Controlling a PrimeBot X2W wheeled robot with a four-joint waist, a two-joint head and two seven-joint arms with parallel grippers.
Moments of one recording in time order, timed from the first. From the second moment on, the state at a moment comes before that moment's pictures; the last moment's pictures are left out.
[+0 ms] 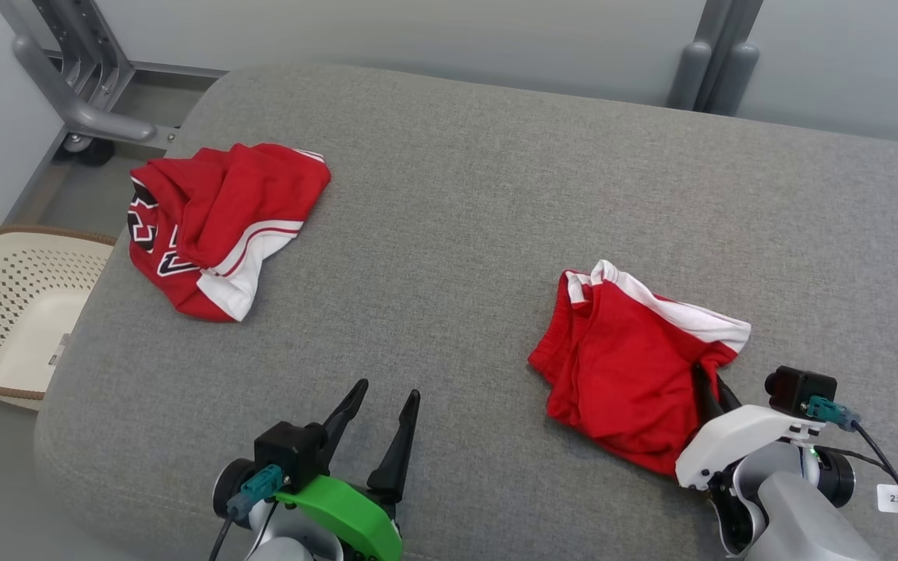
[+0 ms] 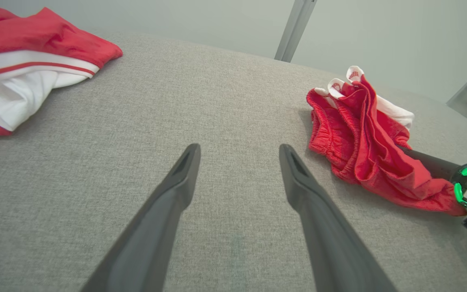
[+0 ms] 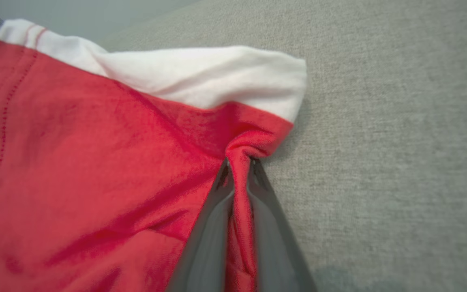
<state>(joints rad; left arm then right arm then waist) -0.19 0.09 -0.49 0.45 -0.45 -0.13 -0.26 -0.39 -0.05 0.05 0.92 0.41 0.13 -0.27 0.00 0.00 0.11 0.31</state>
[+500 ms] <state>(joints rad) -0.20 0.09 -0.52 0.40 -0.42 -0.13 -0.26 -0.37 -0.07 -0.01 0.83 0.38 0.13 -0.26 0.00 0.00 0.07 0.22</state>
